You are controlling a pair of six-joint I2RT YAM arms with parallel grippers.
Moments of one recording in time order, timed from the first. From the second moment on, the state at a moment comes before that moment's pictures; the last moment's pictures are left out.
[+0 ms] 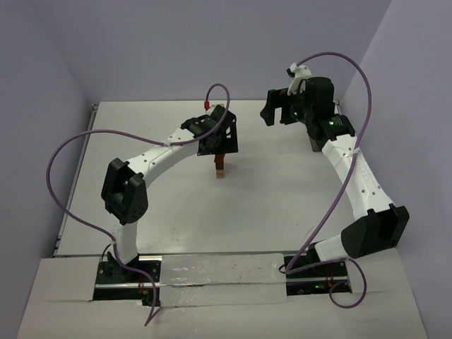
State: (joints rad) left arm -0.76 1.96 1.77 -0.78 -0.31 -0.68; right arm 0.21 1.41 1.49 -0.50 -0.23 0.07
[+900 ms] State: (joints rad) left arm -0.71 1.98 1.75 -0.77 -0.15 -0.57; right arm 0.21 1.45 1.46 -0.49 -0.28 0.10
